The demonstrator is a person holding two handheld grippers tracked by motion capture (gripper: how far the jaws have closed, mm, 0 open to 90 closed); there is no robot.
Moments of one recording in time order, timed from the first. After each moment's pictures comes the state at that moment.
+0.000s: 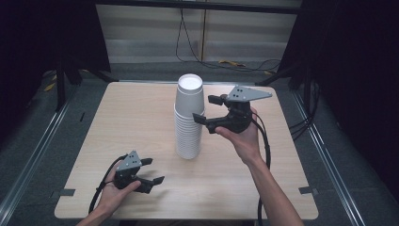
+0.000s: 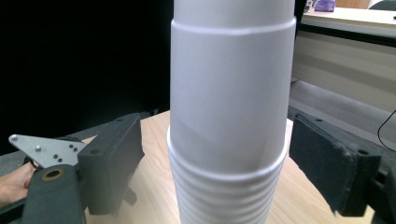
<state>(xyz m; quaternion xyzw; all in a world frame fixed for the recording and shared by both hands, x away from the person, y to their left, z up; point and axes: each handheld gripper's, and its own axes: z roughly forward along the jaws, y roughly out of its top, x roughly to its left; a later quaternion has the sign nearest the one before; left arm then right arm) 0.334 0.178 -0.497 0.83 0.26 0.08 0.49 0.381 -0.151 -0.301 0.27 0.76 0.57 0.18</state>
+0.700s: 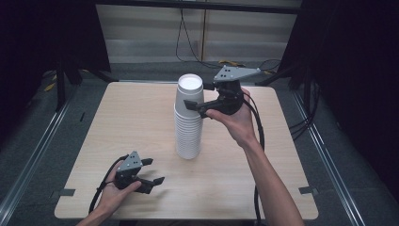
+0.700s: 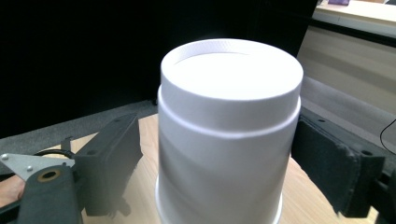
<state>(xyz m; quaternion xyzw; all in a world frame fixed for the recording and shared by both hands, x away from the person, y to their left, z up) 0.334 0.177 -0.498 0.83 0.25 0.09 0.49 0.410 -0.128 -0.269 0.25 0.79 0.54 0.16</state>
